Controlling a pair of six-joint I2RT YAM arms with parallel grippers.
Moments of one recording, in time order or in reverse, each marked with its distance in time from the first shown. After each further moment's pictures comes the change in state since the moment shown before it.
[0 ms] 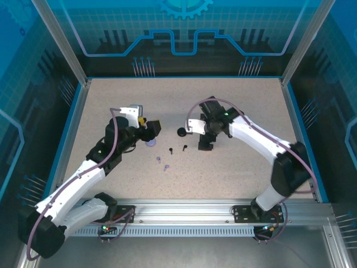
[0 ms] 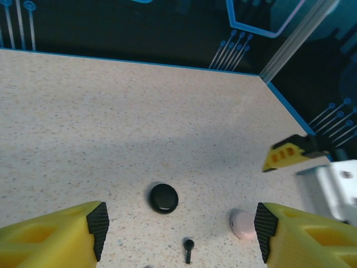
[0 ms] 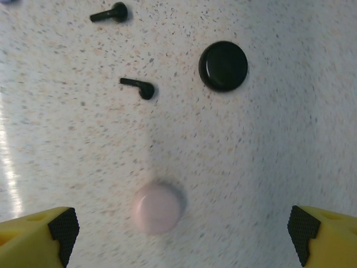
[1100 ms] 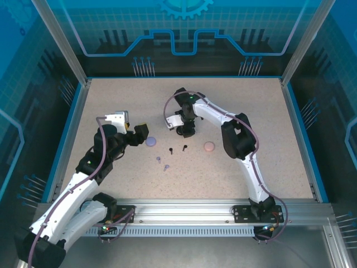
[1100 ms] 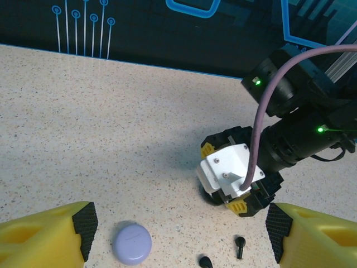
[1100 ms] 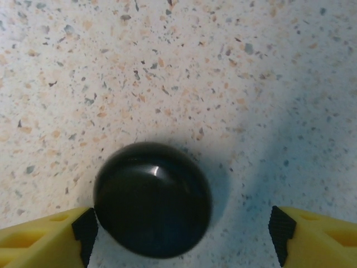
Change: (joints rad) left arm 0.090 -0.165 -0.069 -0.111 -0.085 0.040; right arm 0.011 0.721 0.680 -0.140 -0.023 -0.366
